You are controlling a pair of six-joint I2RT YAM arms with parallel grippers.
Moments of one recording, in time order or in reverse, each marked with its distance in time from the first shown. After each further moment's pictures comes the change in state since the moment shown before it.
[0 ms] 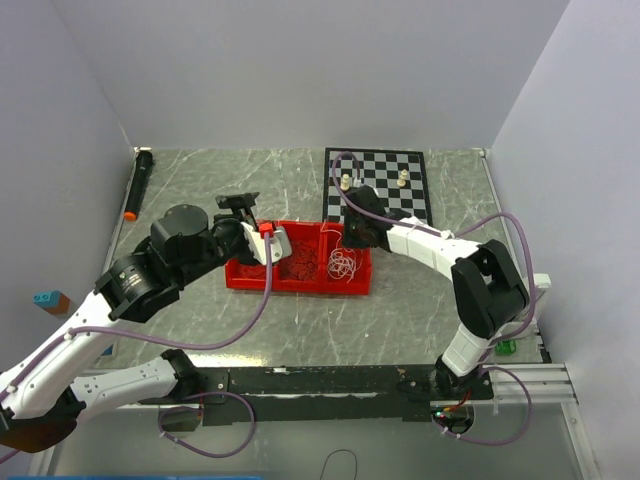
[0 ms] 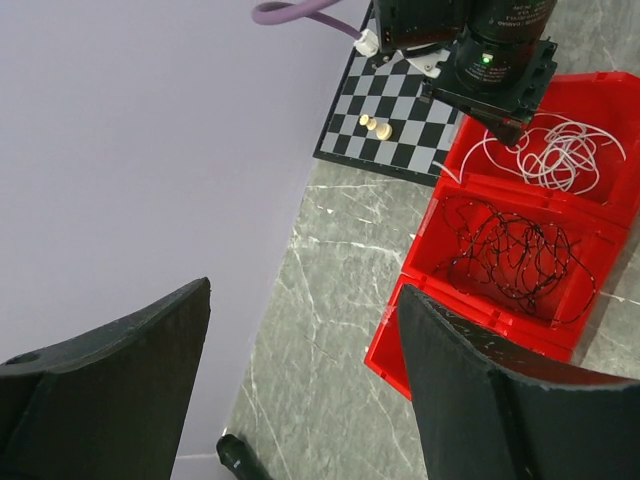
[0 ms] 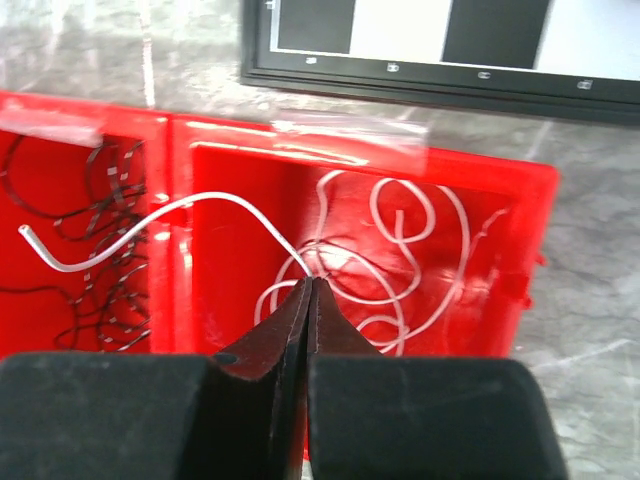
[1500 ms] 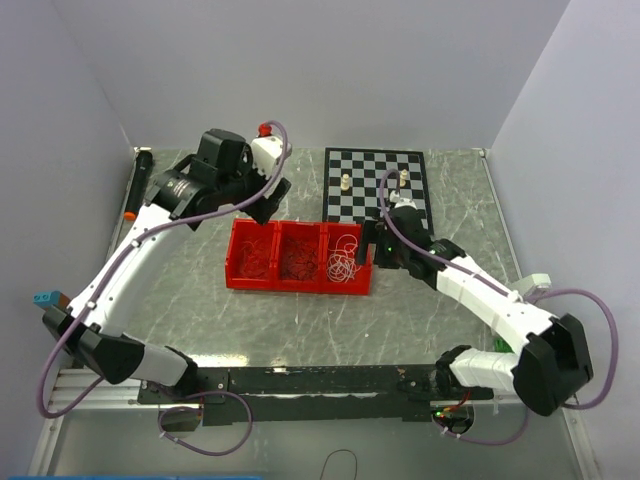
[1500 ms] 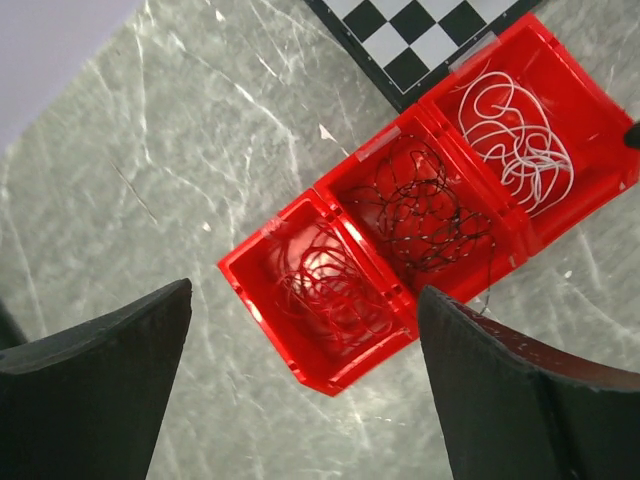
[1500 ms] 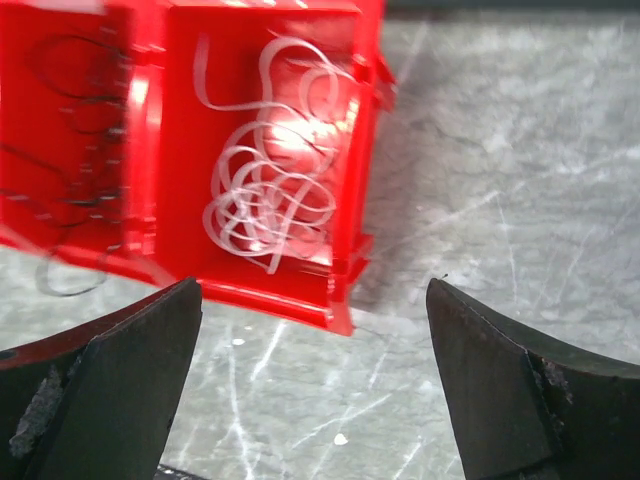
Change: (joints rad) left arm 0.329 0.490 0.403 -0.323 0.105 -0.562; right arm -0.029 -0.472 -0.274 -0.111 0.035 -0.031
